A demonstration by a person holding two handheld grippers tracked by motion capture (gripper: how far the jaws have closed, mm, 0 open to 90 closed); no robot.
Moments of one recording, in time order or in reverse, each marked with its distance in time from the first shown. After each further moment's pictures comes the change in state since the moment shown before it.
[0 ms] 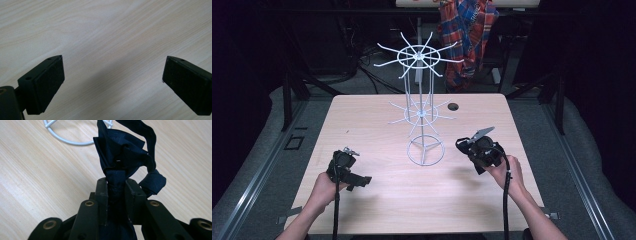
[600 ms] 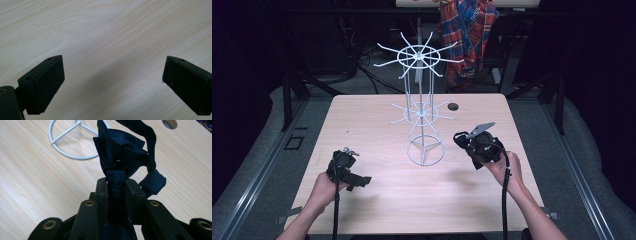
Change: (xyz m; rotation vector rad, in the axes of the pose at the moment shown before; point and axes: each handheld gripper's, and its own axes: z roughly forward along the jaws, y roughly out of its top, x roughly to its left) left arm 0.000 0.000 0.000 0.000 0.002 0.003; right arm 0.002 0.014 -0.014 -0.054 -0.019 -0.005
